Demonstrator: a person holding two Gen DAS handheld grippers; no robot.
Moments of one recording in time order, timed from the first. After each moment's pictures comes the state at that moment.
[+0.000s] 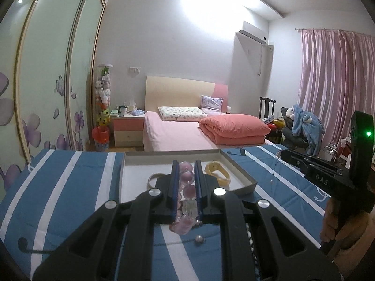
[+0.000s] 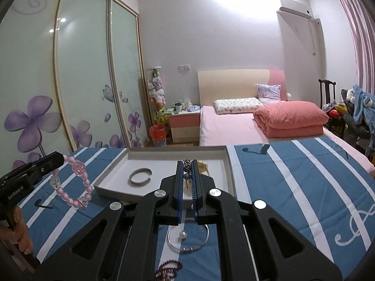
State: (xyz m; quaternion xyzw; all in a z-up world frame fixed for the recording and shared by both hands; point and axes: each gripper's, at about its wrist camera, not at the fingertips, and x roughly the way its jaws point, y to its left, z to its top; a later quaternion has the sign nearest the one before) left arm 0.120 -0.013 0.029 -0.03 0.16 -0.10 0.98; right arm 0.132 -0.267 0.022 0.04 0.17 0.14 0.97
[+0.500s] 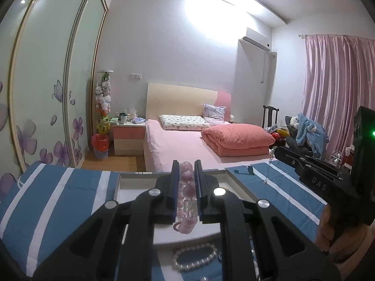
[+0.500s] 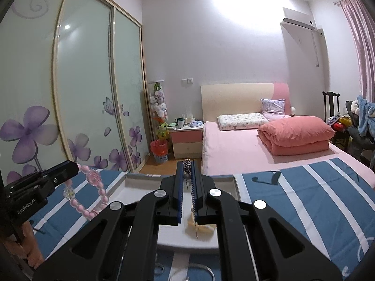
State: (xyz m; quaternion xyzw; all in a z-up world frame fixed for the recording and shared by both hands) left arm 0.191 -0.019 0.039 -0.05 0.14 -0.10 0.98; right arm 0.192 -0.244 0.036 0.04 0.13 0.15 0.98
